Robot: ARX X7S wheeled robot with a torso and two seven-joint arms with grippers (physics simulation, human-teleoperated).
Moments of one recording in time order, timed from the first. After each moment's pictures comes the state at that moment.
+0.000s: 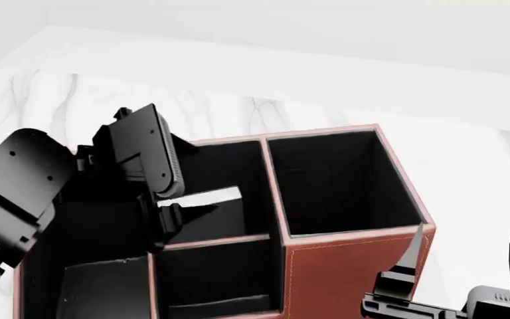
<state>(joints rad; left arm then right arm) -1.33 -0.10 0.90 -1.26 -0.20 0.08 0.89 0.09 0.37 -0.01 -0.35 0.33 0.23 0.33</state>
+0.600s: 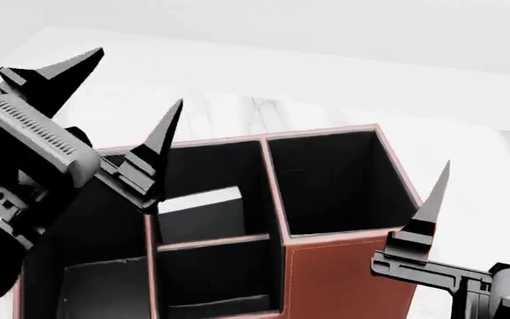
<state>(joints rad) -0.77 -0.36 0.44 0.04 -0.38 -0.21 0.15 0.14 0.40 -0.01 -0.53 0.24 0.21 0.41</state>
